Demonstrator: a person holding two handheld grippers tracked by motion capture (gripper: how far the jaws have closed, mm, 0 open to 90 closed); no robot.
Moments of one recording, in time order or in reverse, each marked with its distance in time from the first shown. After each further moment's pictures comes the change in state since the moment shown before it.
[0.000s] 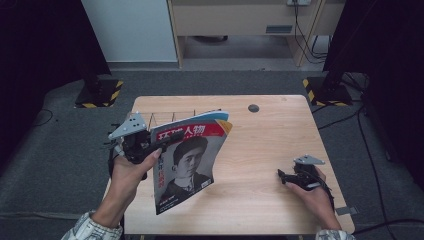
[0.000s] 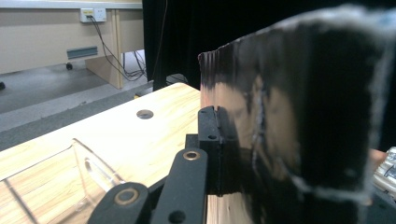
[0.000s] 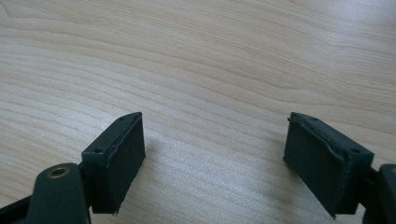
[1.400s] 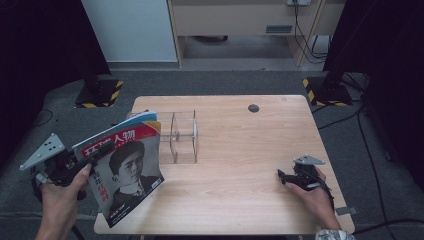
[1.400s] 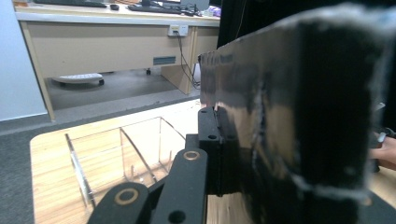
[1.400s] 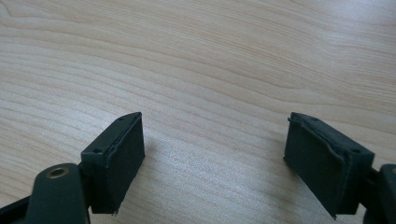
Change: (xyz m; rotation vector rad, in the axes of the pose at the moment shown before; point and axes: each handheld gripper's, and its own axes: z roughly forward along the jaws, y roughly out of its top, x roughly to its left) left arm 0.045 -0.046 -0.138 -0.081 0.281 -0.049; right arm 0.000 0.000 0.000 0.000 0.001 -0.001
